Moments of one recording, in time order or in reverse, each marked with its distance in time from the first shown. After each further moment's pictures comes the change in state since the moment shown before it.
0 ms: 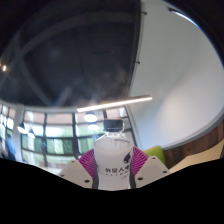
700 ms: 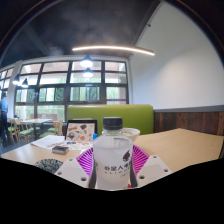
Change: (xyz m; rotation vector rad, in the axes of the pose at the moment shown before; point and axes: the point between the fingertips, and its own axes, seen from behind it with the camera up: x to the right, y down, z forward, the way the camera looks) arm 0.125 0.292 -0.057 -0.506 0.067 -0.203
